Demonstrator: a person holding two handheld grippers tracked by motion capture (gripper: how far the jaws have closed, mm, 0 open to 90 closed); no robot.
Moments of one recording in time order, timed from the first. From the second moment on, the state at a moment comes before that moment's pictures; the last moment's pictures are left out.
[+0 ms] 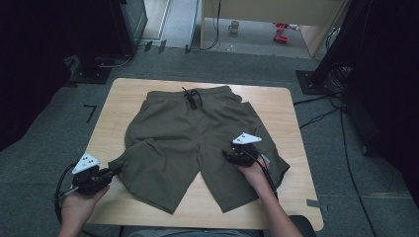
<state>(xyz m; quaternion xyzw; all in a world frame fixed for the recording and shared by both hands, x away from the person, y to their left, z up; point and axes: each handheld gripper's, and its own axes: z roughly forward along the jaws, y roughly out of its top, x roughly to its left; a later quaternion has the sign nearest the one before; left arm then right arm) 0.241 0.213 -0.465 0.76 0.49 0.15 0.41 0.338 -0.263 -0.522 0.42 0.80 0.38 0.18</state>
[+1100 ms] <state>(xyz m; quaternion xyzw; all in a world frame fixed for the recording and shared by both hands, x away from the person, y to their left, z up) 0.272 0.221 -0.457 0.73 0.50 0.21 0.41 0.337 -0.264 -0.522 0.42 0.80 0.38 0.18</state>
